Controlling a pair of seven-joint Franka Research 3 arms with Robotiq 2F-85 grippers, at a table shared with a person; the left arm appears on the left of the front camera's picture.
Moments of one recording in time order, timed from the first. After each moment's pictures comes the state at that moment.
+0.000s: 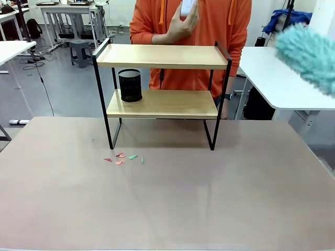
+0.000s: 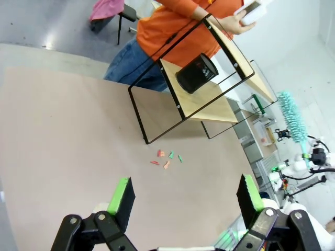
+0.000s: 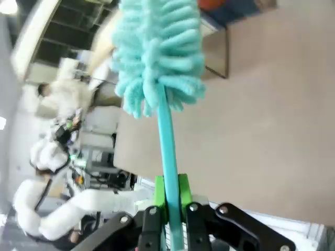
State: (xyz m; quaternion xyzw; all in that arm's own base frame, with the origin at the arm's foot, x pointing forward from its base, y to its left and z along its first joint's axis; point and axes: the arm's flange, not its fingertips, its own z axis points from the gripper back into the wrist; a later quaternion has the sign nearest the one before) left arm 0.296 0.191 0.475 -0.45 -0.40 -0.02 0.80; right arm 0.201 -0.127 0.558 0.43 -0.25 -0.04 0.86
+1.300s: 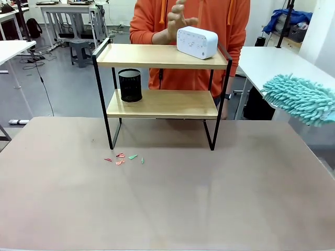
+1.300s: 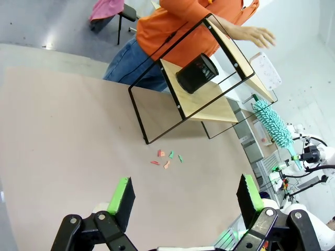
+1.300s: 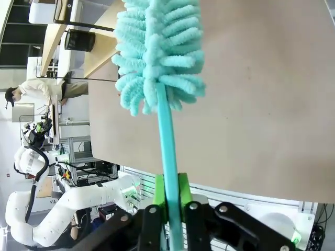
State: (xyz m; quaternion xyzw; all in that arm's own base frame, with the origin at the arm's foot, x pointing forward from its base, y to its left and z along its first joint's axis) left arm 0.297 0.190 0.475 -0.45 -0.40 -0.02 0.80; right arm 0.233 -0.112 0.528 0.39 -0.16 -0.07 0.90
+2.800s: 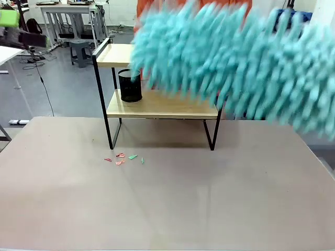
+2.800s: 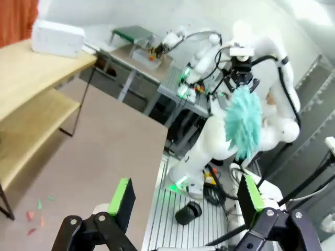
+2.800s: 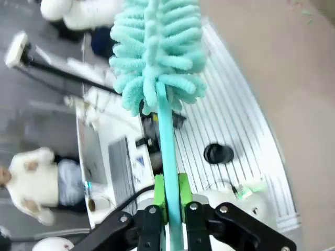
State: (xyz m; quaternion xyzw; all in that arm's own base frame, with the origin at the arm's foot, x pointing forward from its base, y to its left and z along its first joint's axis) left arm 0.316 -0.039 0.618 -0.57 -0.31 -0.38 0.66; right arm 0.146 0.031 0.663 0.40 -0.03 0.50 0.77
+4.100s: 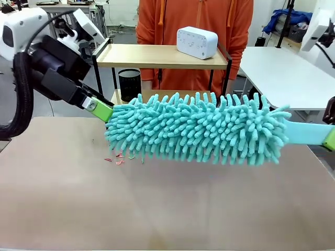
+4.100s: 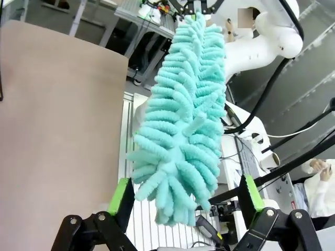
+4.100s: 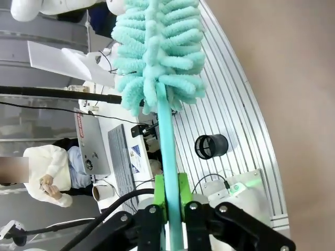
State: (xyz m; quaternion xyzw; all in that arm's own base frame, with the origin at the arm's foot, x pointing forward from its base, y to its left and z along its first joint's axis) left arm 0.296 -0.200 0.546 -0.54 -0.13 -0.52 0.65; right arm 0.238 0.080 0.606 0.40 0.05 0.49 0.78
